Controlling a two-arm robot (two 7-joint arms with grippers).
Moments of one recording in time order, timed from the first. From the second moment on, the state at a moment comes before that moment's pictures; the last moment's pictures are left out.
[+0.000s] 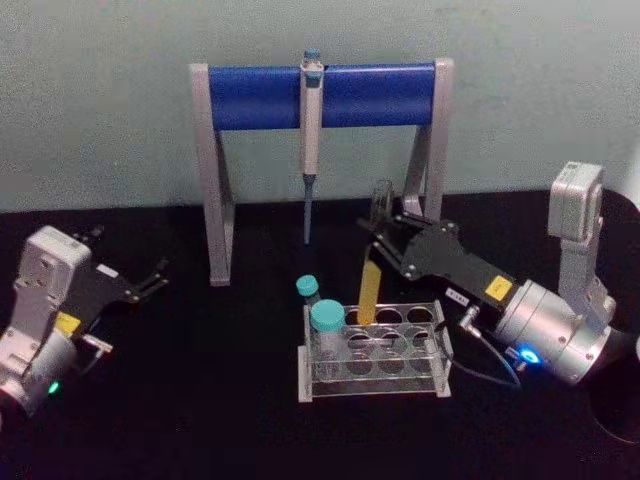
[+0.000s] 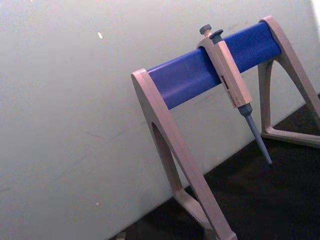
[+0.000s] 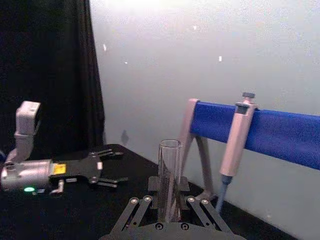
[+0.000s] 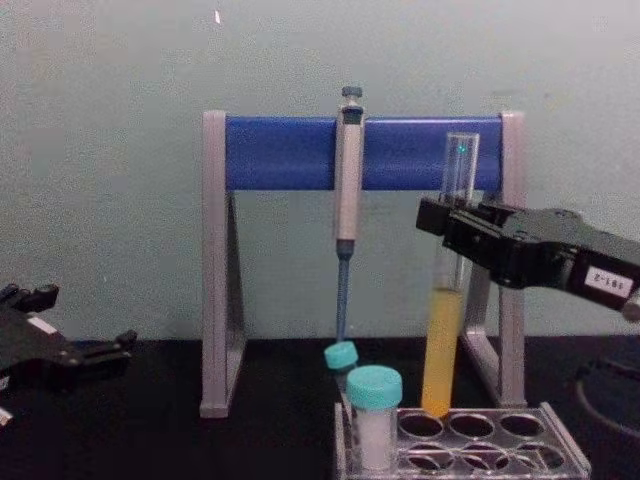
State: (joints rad) left arm -0.20 0.60 0.45 -1.41 -0.25 -0.12 0.03; right arm 0.23 0.42 -0.39 -1.53 0.55 -0.11 0.58
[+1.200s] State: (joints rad) left arm -0.20 0.60 0.45 -1.41 -0.25 -0.12 0.03; right arm 0.22 0.44 -0.44 -1.51 0.53 -0.12 0.57
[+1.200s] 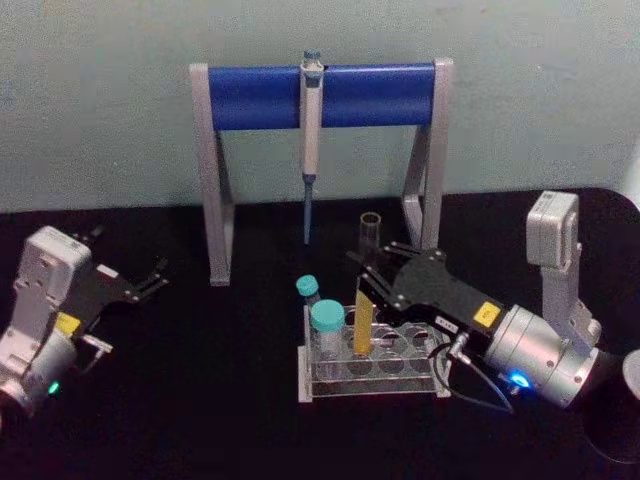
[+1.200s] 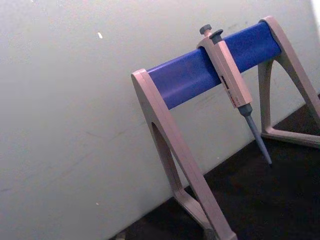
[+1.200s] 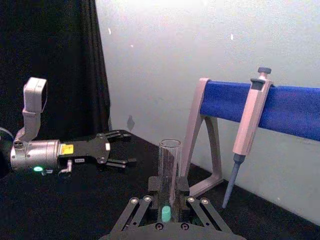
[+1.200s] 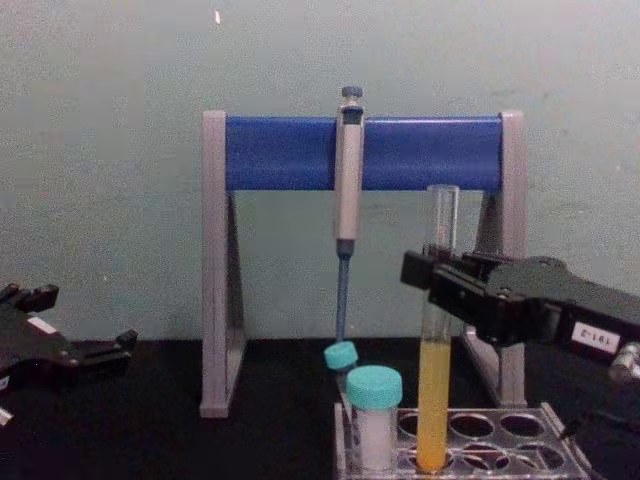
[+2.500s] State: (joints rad) left arm -0.20 0.60 0.45 -1.41 -0.25 -0.12 0.03; right arm 0.20 0.39 -0.45 -1.41 0.50 -0.14 0.56
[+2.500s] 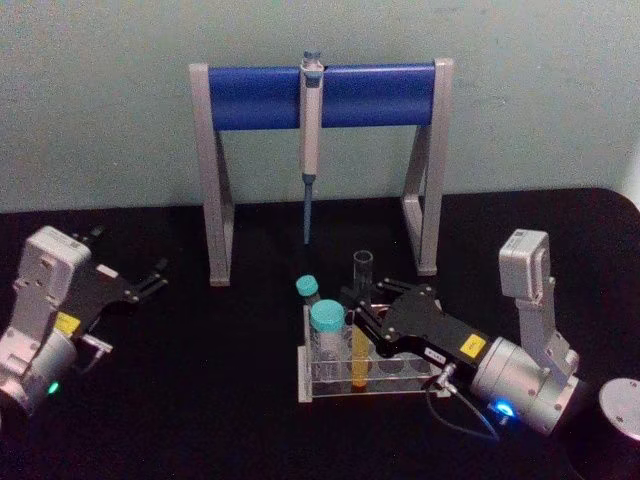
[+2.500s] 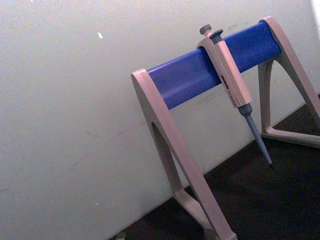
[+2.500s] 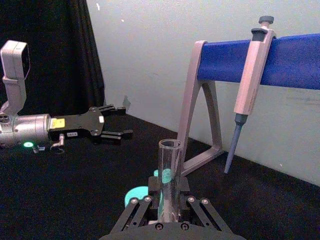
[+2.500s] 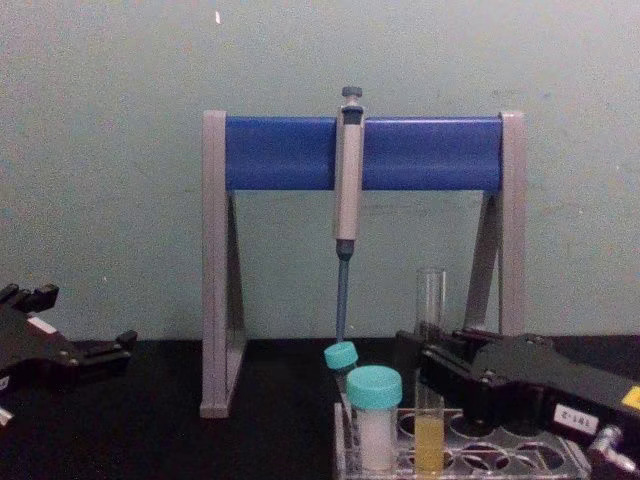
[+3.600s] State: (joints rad) left arm -0.20 0.60 0.45 -1.41 -0.25 -0.12 0.03; right arm 0.20 0.39 -0.45 -1.41 0.49 -0.14 0.56
